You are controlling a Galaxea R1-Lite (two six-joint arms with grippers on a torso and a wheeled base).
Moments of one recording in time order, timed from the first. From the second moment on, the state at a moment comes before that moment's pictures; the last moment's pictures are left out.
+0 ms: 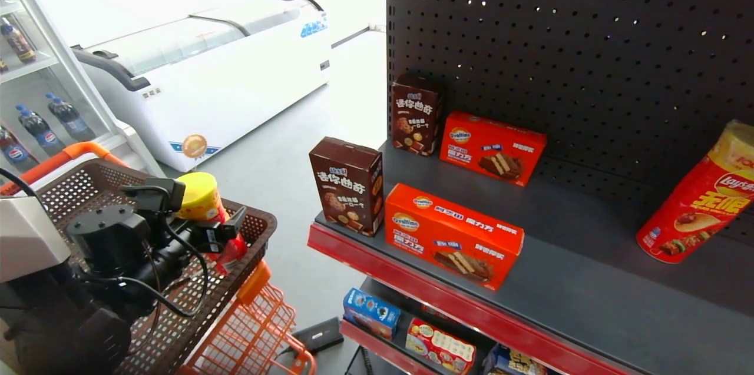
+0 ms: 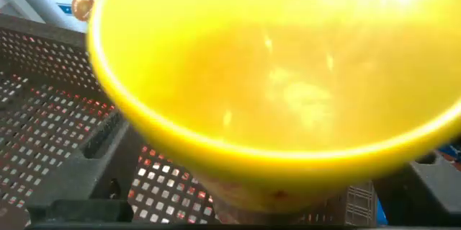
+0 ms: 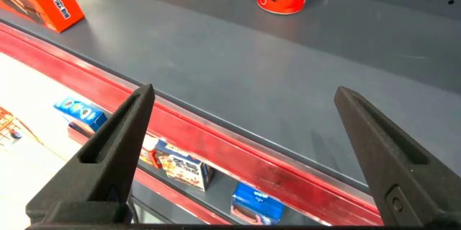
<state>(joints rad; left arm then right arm) 0.04 2.07 -0.42 -1.57 -0.02 0.06 0.00 0.00 0.00 0.00 0.00 0.00</state>
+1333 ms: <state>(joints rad) -0.01 1.72 -0.66 -1.24 -0.04 0.14 0.00 0.00 0.00 0.00 0.00 0.00</state>
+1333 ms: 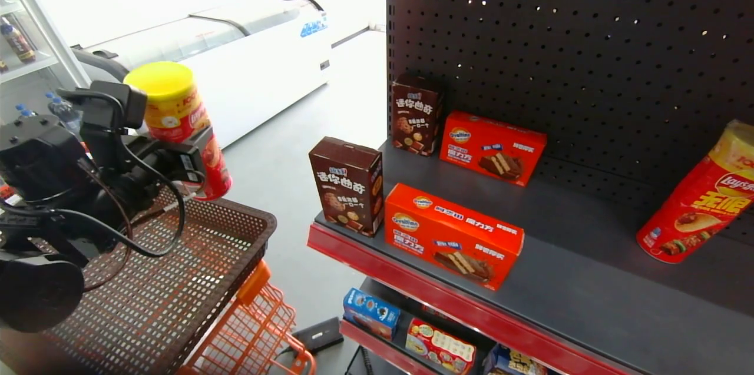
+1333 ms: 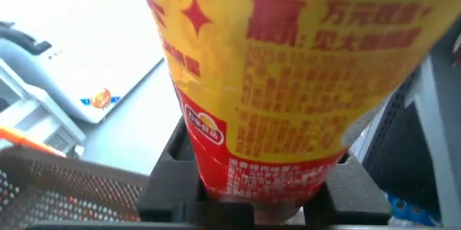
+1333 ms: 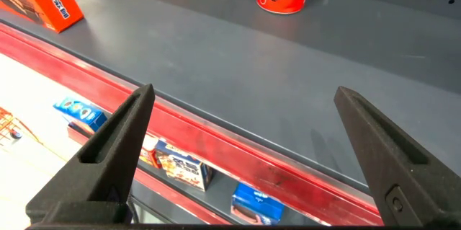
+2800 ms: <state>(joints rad) -0.48 1.21 -0.73 -0.50 -0.42 0.03 0.00 0.00 0.00 0.00 0.00 0.00</state>
